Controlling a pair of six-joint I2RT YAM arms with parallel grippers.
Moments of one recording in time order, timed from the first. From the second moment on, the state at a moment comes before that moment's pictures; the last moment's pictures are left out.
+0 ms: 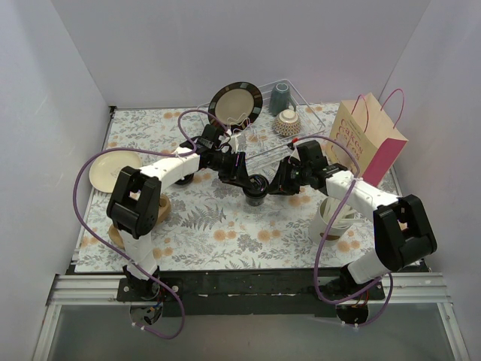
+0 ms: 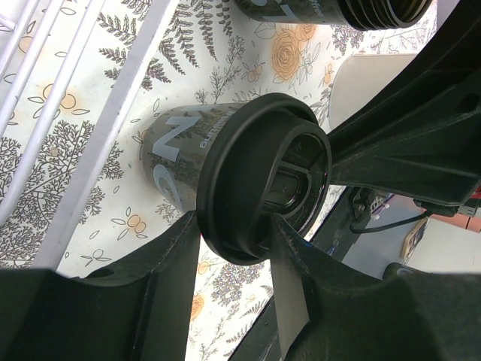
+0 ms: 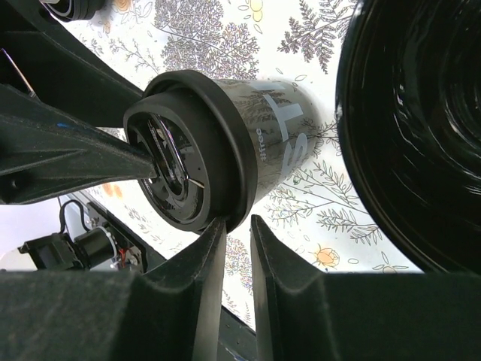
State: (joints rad) left arm -0.50 1.89 1.34 -0.46 0.66 -0.31; right arm 0.46 1.50 0.93 -0.27 -0.46 0.66
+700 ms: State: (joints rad) left arm -0.49 1.90 1.31 -0.41 0.70 -0.32; right arm 0.46 1.52 0.87 -0.18 -0.47 0.68
